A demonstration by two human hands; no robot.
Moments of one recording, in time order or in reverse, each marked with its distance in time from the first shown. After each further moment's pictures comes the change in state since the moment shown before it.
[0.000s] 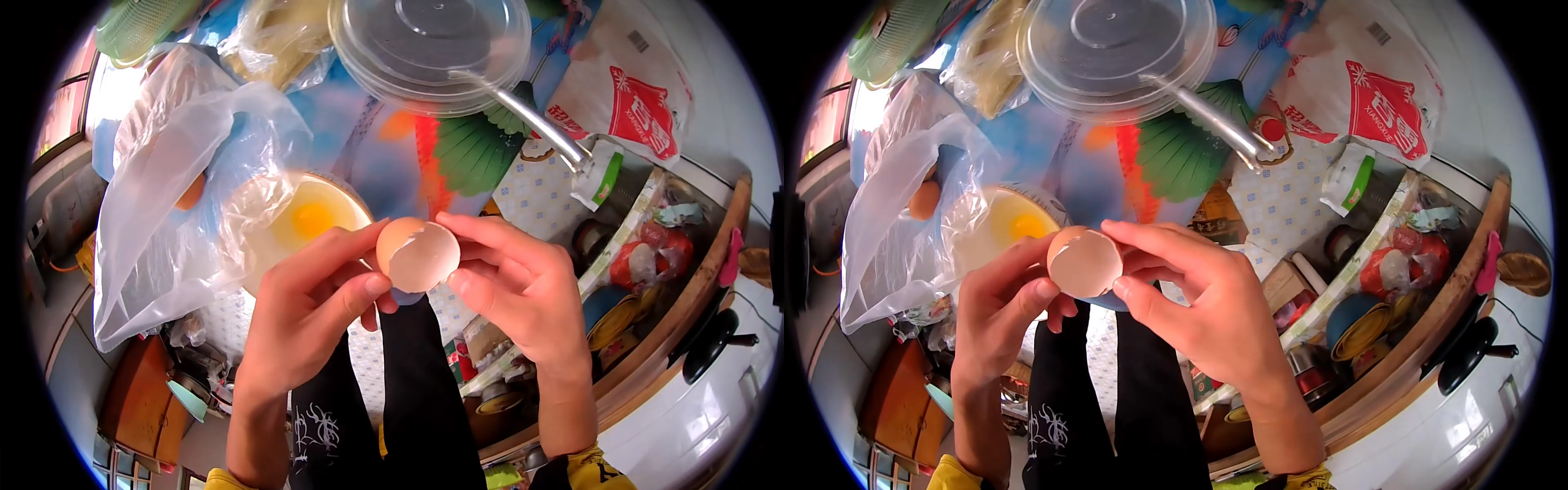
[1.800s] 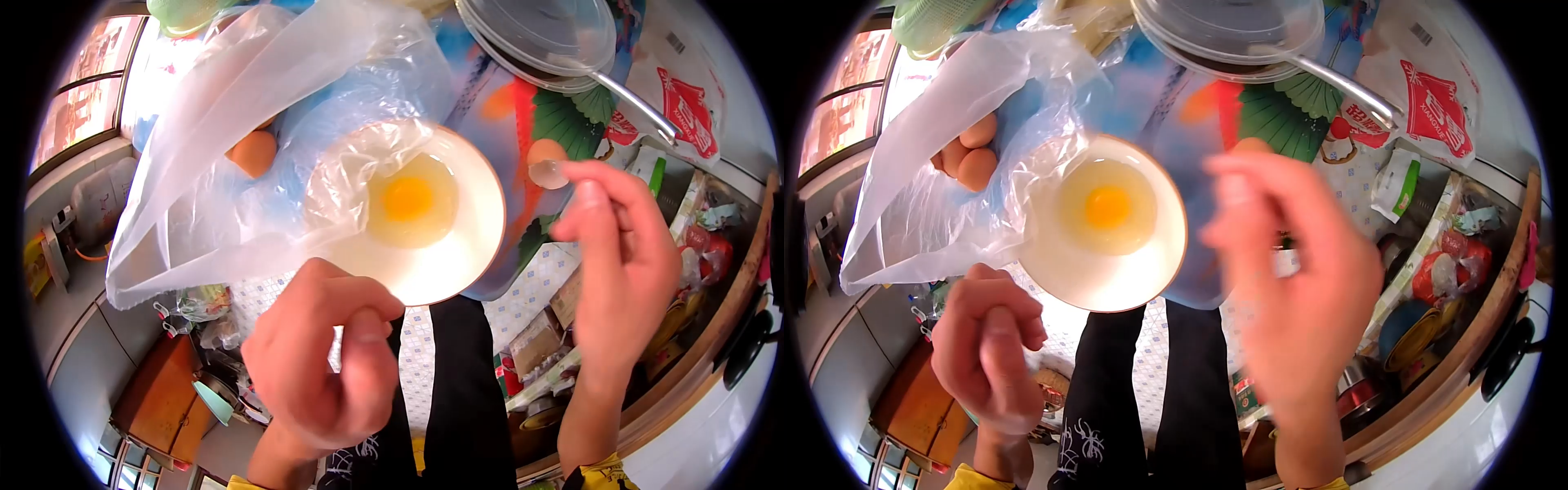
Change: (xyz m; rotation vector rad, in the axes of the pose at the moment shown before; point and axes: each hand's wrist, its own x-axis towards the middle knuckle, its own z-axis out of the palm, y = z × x) left_hand -0.057 -0.007 -0.031 0.701 0.415 0.590; right_hand 0.008 0.001 0.072 -0.601 0.591 -0.271
